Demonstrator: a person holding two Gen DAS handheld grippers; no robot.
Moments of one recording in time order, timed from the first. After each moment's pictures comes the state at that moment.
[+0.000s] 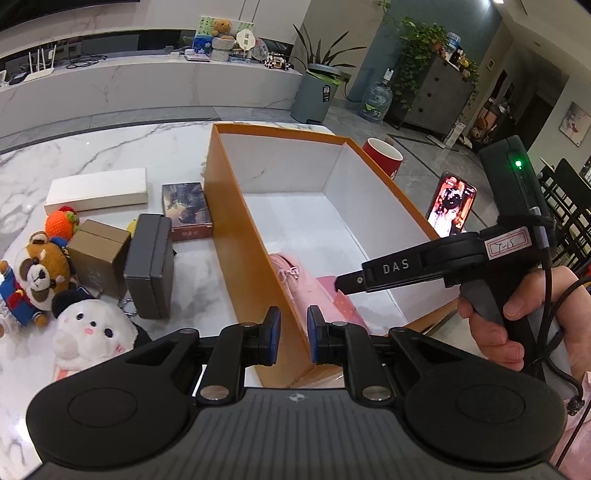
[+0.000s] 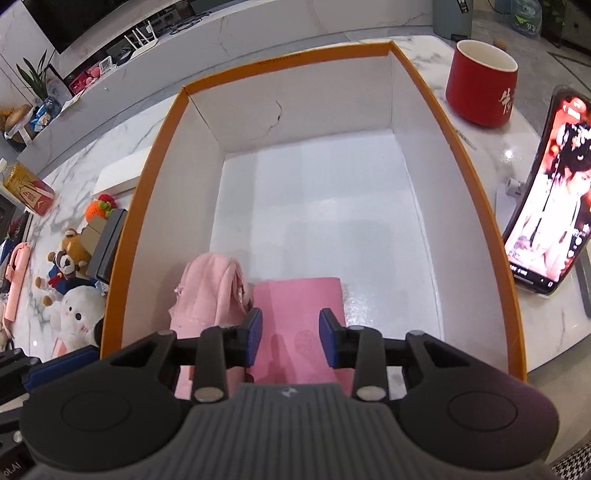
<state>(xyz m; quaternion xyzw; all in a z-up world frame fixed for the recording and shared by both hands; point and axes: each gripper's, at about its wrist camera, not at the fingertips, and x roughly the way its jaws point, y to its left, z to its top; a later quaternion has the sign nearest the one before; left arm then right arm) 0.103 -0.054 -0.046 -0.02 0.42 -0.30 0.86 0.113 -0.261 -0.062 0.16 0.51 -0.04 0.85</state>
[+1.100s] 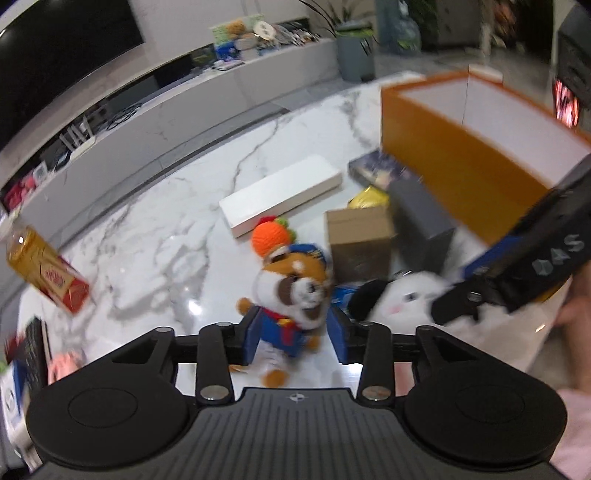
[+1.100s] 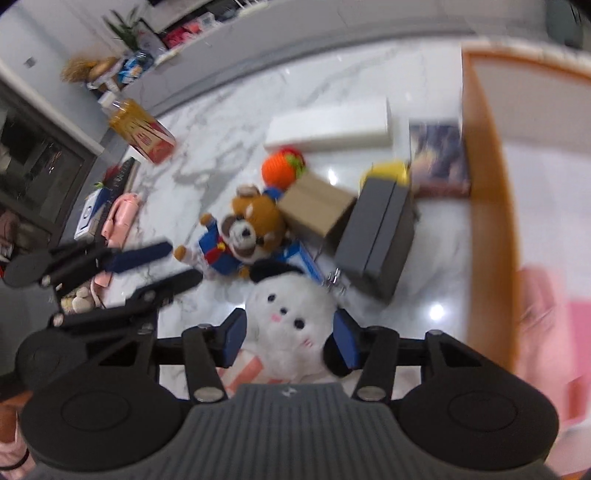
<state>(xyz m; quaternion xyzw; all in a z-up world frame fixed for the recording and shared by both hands) 0.181 0.085 -0.068 0.23 0.40 -0.23 0.86 0.179 -0.082 -0.062 0.19 0.53 0.10 0.82</state>
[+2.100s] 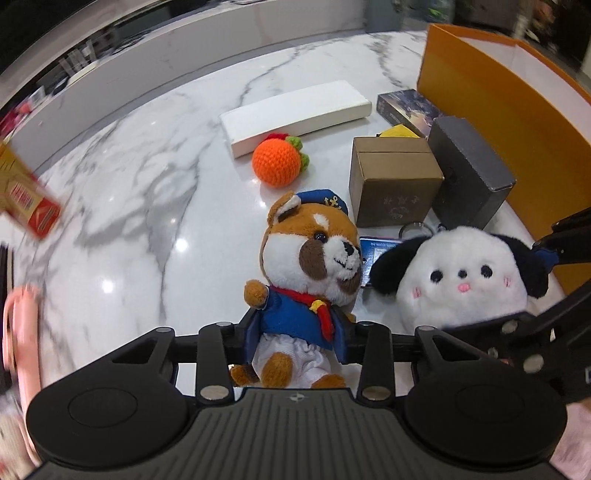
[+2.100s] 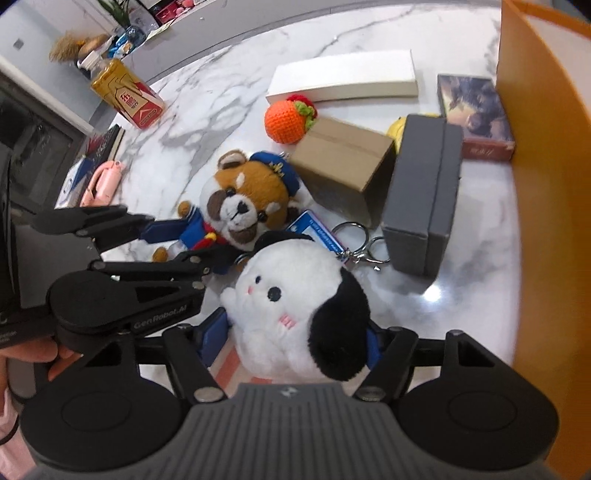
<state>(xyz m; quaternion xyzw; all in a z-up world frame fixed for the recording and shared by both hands) 0.199 0.094 -0.114 0.17 0.50 -0.19 0.83 0.185 -0.045 -0.094 0.15 0.55 0.10 0.81</state>
